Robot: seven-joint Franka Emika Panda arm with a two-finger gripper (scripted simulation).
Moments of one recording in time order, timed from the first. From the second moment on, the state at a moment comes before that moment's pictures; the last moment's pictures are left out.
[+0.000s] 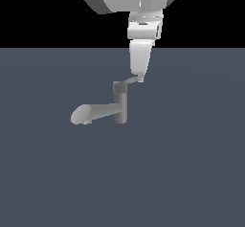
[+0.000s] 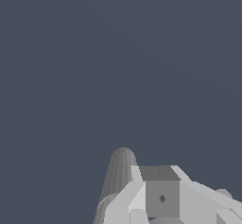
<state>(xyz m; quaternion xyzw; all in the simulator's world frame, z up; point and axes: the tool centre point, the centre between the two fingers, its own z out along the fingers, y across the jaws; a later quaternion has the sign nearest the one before) -0.009 -0.060 0.198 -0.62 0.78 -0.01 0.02</state>
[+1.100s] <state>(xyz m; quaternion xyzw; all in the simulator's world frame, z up) -0.044 -0.015 0.197 -0.61 0.79 -0.01 0.01</state>
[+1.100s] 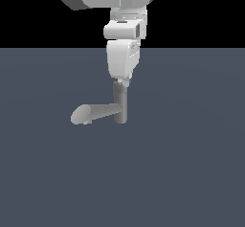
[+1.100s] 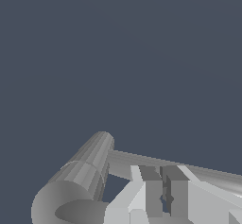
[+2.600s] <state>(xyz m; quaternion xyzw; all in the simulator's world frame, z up) 0.010 0.043 0.198 -0.59 0.81 -0.01 0.01</state>
